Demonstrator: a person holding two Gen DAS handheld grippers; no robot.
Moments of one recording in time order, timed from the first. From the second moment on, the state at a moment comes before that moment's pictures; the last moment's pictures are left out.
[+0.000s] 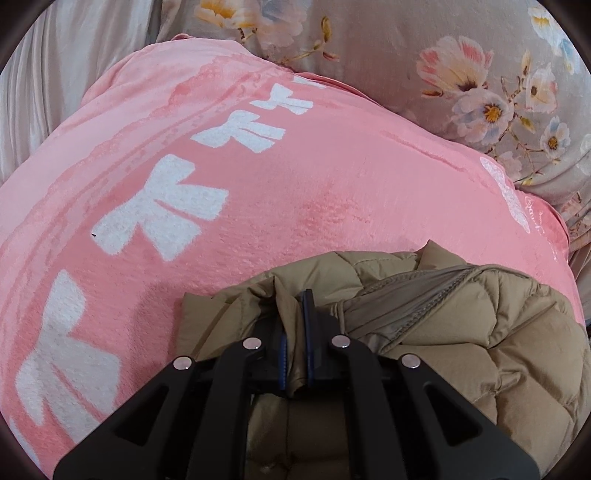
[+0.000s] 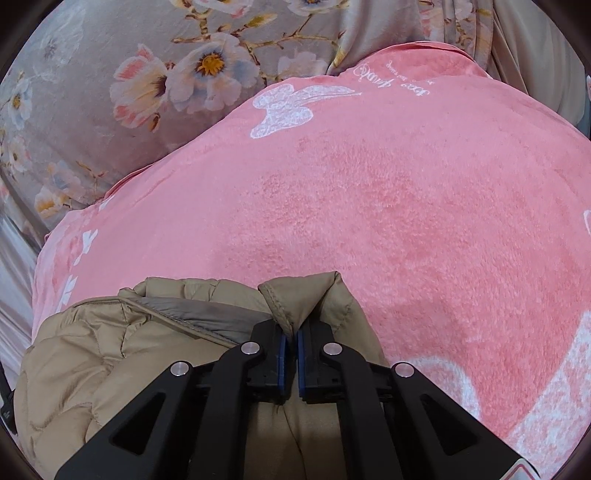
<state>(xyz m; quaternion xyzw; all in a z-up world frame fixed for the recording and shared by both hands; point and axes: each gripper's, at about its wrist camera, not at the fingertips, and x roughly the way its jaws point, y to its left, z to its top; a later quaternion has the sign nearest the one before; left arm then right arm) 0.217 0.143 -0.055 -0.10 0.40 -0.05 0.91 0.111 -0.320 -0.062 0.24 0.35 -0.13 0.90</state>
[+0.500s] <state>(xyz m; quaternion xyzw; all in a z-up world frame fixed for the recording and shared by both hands) 0.139 0.188 0.101 -0.05 0.23 0.00 0.97 0.030 -0.308 0.055 0.20 0.22 -0.15 0.94</state>
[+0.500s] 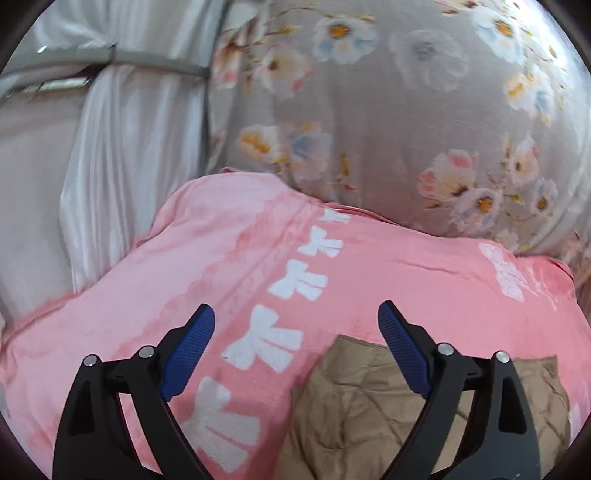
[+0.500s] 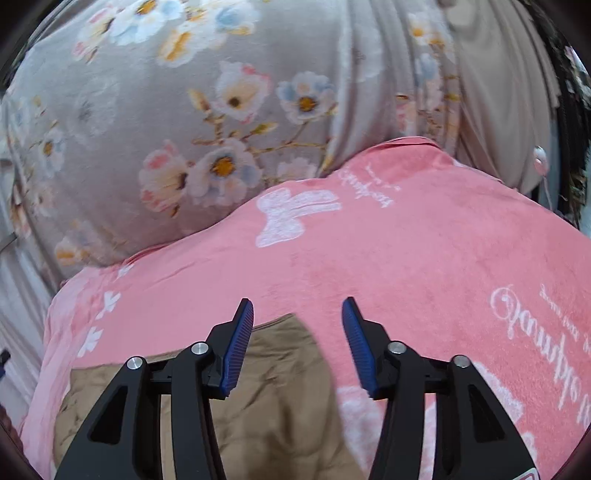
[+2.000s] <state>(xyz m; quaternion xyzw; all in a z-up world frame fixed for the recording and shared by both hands) 0.217 -0.017 -0.043 0.05 0.37 -0.06 0.93 0.162 -0.161 -0.043 0.08 0.37 -0.03 0.93</state>
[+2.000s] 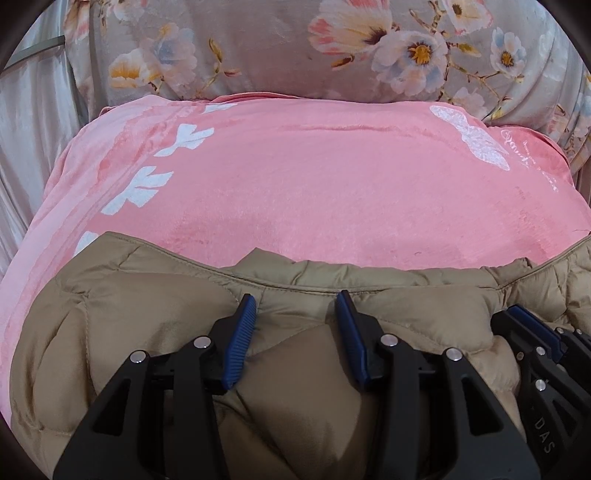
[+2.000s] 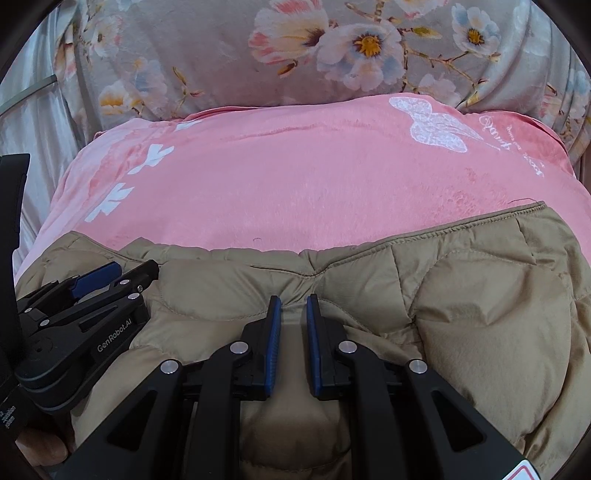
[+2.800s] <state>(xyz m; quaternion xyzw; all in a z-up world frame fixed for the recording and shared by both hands) 0.217 -0.020 -0.045 0.07 0.37 -0.05 0.93 0.163 -0.161 -0.043 0.08 0.37 -0.03 0.93</state>
